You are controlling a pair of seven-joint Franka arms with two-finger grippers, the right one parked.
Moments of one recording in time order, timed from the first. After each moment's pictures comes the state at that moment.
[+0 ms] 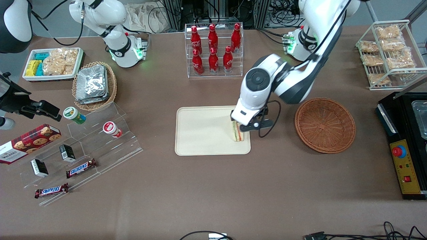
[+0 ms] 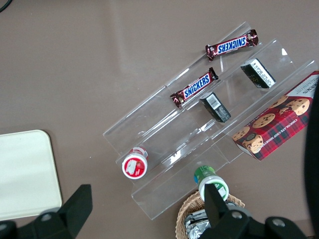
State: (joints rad) arm -0.19 0.33 -0.48 -1.75 0.16 1.99 -0.91
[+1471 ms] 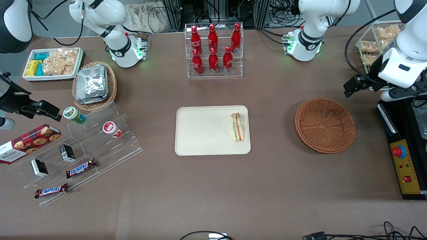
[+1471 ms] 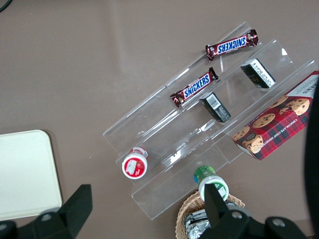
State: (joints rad) arm -0.12 -0.14 0.01 -1.79 0.01 1.64 -0.31
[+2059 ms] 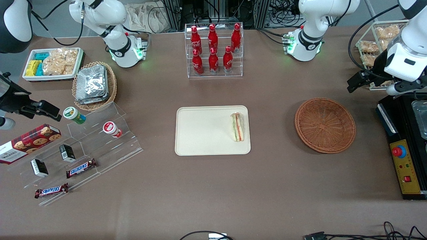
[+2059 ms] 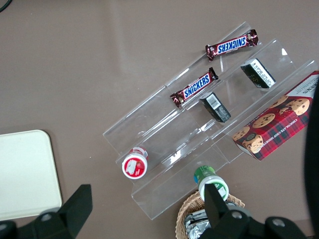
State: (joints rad) arm -0.04 -0.19 -0.03 -1.83 0.01 1.63 -0.31
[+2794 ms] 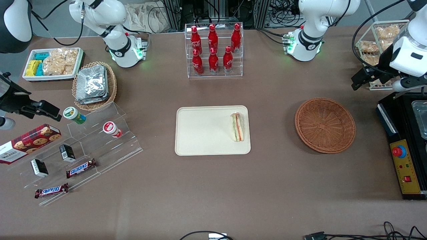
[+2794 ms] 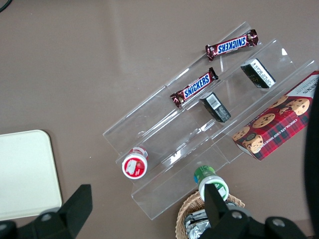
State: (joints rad) arm -0.17 -0.16 0.08 -1.74 0.04 1.56 -0.31
